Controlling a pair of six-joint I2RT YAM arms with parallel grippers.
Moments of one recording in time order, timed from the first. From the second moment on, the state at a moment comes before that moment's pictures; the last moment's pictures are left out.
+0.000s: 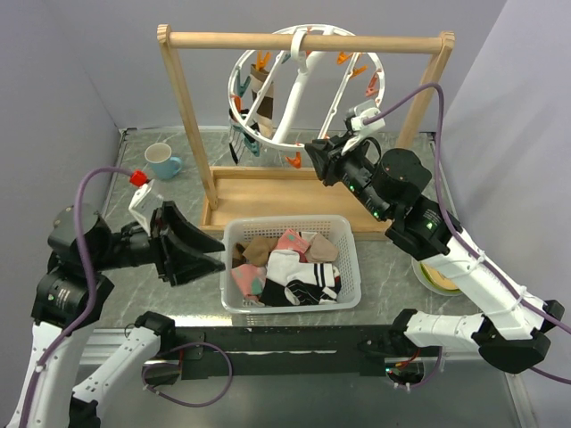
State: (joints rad) left arm -0.33 0.65 1.23 -0.57 1.07 -0.51; right arm 0.86 1.13 1.44 -0.24 0.24 0.03
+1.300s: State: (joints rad) left arm -0.57 0.93 1.17 -0.11 0.21 -0.39; right arm 0.86 1.14 1.44 -0.22 0.24 0.02
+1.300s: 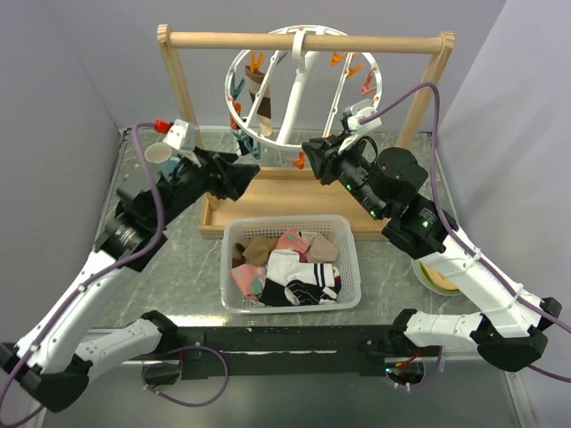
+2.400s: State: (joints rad) left arm -0.67 1.10 1.27 -0.12 -0.08 -0.32; right arm 0.86 1.10 1.43 -0.21 0.19 0.04
